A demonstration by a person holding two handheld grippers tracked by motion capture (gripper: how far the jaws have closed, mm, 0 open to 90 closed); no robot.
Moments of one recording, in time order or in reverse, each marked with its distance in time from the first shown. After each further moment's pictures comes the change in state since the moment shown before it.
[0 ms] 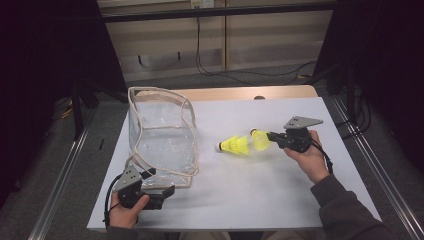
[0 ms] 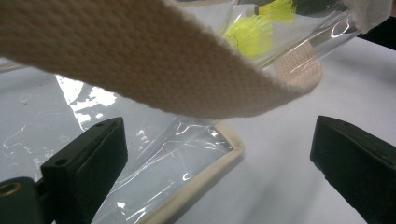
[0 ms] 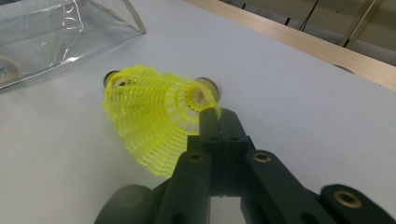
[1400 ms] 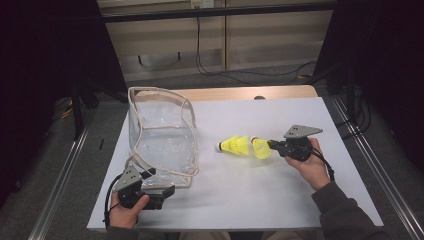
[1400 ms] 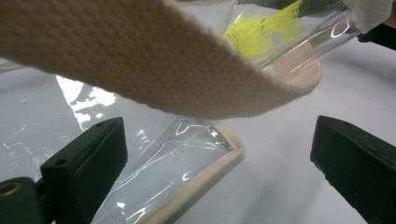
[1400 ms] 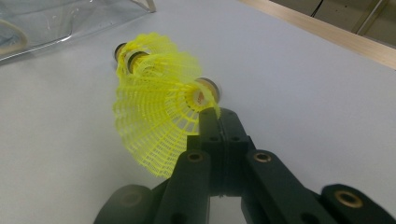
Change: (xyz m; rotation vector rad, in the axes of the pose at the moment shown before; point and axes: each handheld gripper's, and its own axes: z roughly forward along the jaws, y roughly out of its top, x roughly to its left) left arm 0.000 0.000 0.000 0.001 0.000 -0.001; right arm 0.009 -0.018 -0.003 0.023 0.013 -0.029
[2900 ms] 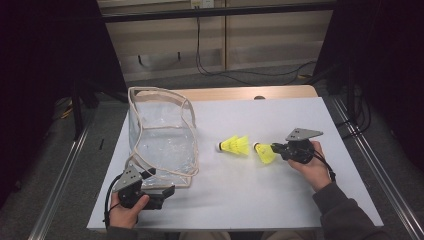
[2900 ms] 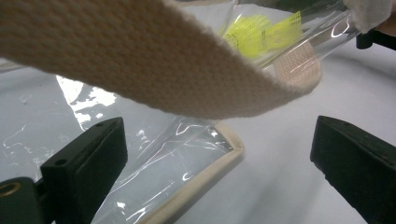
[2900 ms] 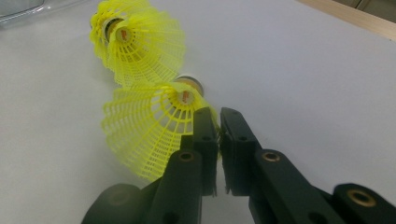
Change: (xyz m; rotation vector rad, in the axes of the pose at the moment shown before) left arm 0.000 0.000 0.000 -0.001 0.000 0.000; right arm -0.008 -0.017 0.003 0.054 -0.028 0.017
